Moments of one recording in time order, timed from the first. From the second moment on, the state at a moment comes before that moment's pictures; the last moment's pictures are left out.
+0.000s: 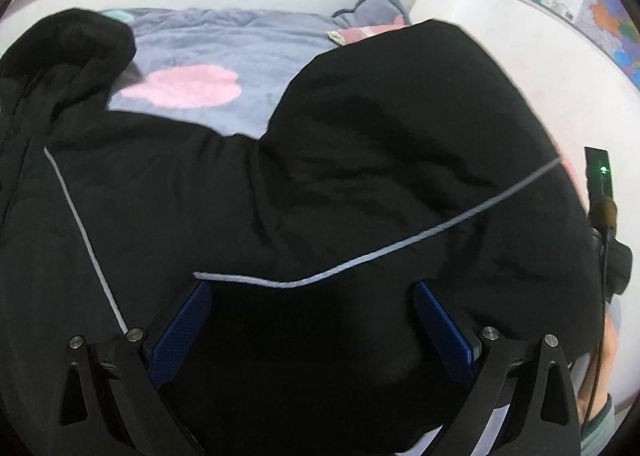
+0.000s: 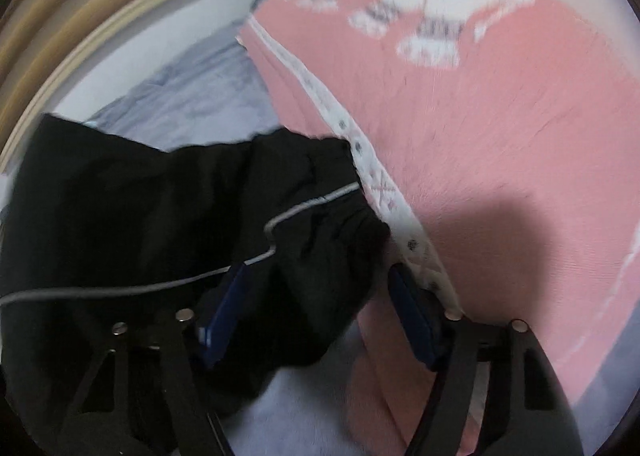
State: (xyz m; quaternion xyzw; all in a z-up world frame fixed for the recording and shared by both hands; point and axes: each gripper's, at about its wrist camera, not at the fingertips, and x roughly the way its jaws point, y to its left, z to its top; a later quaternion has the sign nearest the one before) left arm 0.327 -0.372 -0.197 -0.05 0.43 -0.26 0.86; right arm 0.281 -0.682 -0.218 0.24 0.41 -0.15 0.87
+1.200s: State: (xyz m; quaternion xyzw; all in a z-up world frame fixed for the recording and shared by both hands) left arm 0.282 -0.466 -0.169 0.03 0.46 -0.34 0.82; right arm 0.203 -0.757 -0.160 0.20 0.32 -0.17 0.91
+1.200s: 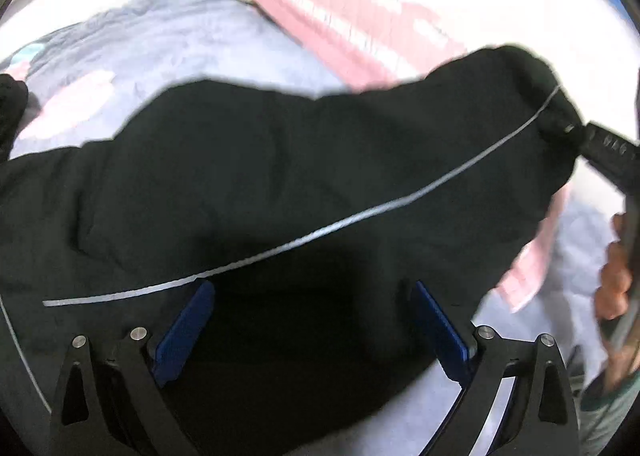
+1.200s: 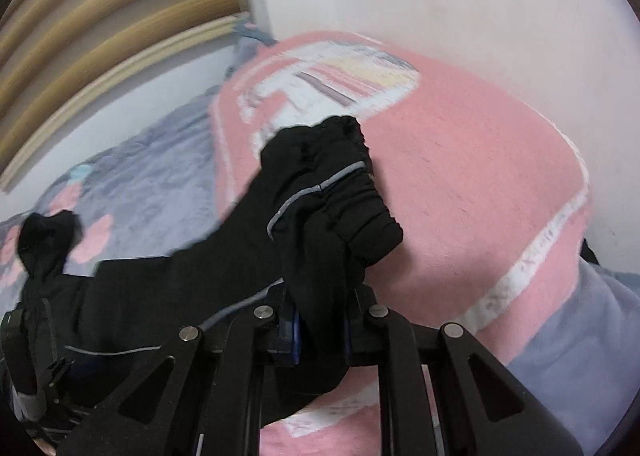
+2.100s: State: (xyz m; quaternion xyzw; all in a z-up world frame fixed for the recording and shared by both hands) left arm 0.293 -0.212 -0.083 -0.09 0.39 -0.18 0.90; right arm 0.298 -0.413 -0.168 0.05 0.40 0.09 0.91
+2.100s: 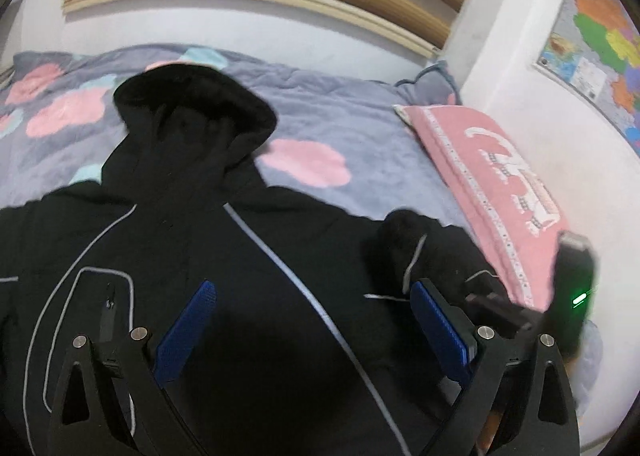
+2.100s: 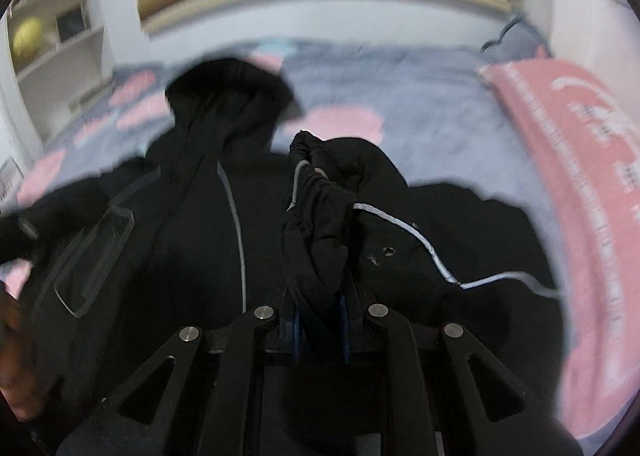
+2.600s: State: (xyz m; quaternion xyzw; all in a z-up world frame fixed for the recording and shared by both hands) left arm 0.339 -0.235 -0.146 -0.15 0.47 -0.28 0.82; right arm 0.259 -0.428 -0.185 0.08 0.42 0.12 0.90
